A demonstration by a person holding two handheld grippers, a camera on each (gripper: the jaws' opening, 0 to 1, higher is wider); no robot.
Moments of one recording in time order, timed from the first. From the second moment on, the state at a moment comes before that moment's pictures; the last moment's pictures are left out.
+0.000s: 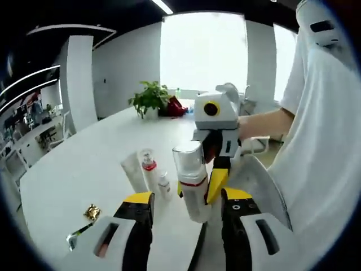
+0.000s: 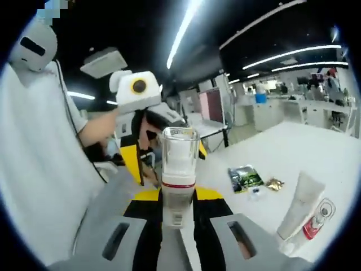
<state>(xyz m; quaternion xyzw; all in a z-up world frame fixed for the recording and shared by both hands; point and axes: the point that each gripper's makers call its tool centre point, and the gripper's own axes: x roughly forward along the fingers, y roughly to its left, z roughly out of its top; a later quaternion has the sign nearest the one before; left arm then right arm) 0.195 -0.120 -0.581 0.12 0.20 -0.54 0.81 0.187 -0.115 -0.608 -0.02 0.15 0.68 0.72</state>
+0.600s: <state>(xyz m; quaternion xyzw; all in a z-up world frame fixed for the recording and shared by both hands) 0.184 -0.137 -0.607 0.21 0.23 -0.58 0.76 0.168 -0.107 -0.633 -0.14 0.15 0.72 0.66</state>
